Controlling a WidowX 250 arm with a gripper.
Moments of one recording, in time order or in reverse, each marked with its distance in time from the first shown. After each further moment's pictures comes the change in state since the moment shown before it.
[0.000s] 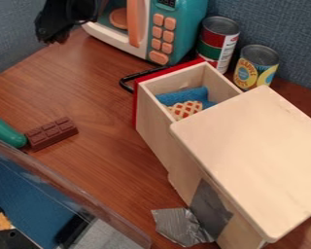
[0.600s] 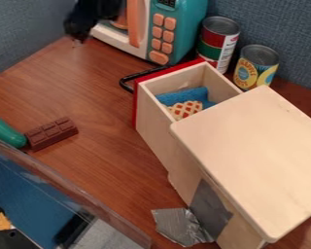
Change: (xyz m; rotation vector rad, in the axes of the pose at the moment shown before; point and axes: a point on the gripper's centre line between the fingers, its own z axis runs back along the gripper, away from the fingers) arm 0.014 0.022 -0.075 -0.157 0.011 -0.042
